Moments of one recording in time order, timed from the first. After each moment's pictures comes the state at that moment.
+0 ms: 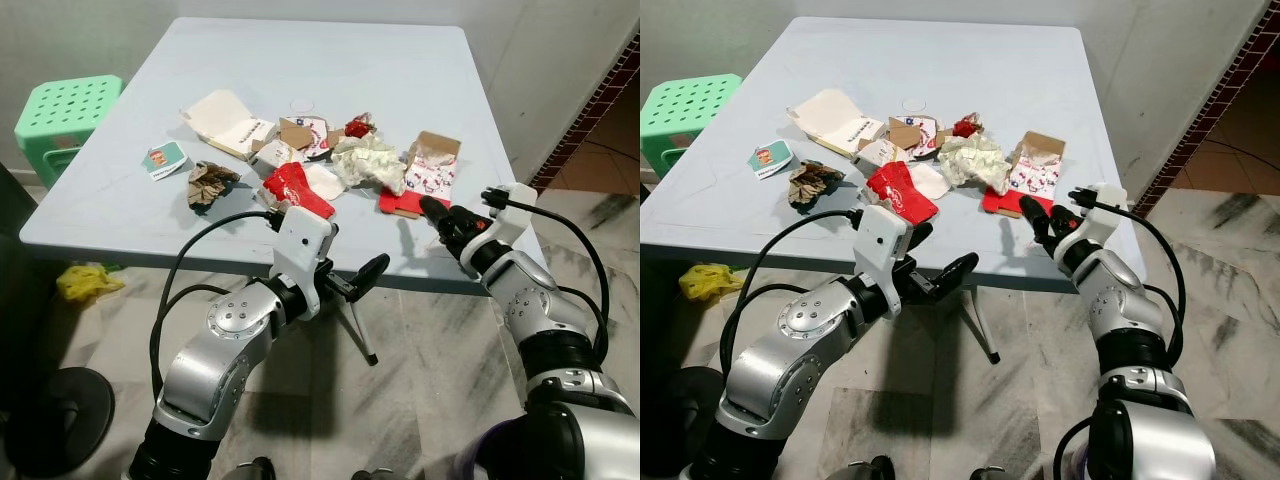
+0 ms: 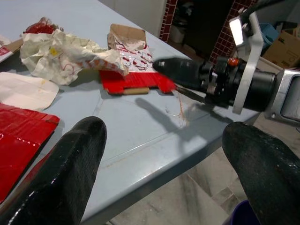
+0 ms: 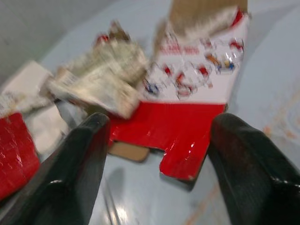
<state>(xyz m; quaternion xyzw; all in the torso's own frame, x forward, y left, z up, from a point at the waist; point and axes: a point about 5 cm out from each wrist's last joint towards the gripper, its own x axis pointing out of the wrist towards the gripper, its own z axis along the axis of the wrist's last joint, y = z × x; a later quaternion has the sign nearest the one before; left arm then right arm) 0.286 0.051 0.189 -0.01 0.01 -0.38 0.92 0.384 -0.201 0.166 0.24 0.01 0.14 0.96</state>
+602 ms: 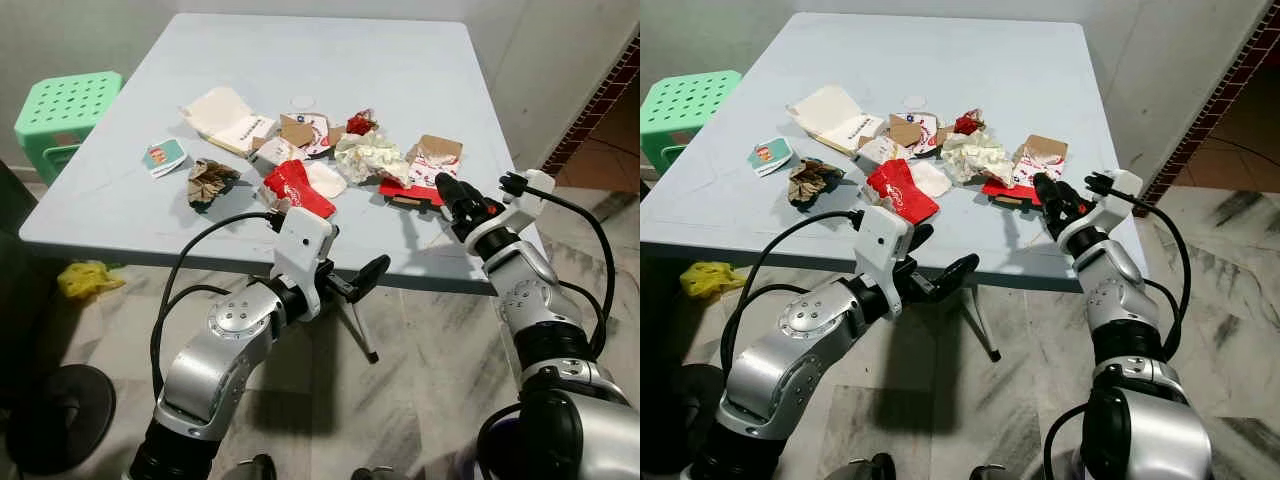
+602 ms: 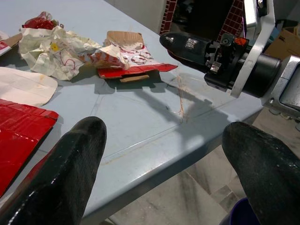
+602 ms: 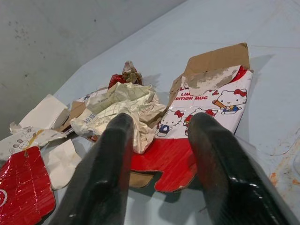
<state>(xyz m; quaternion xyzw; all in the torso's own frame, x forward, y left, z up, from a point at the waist) 0.285 0.051 0.189 -0.01 0.01 -0.38 0.92 0.387 -0.202 0.178 0.26 -0.05 0.14 0.96</state>
